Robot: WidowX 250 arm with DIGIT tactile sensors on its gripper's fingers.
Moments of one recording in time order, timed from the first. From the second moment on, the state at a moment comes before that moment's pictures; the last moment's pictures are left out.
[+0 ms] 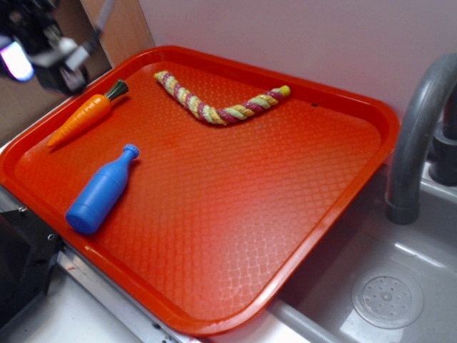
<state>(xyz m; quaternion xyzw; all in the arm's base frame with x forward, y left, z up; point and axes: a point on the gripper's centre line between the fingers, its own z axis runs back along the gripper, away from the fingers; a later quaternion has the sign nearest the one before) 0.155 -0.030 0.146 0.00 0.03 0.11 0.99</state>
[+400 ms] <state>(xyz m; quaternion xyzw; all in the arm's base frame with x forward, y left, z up) 0.141 -0.034 0.082 0.06 0.06 0.10 0.99</state>
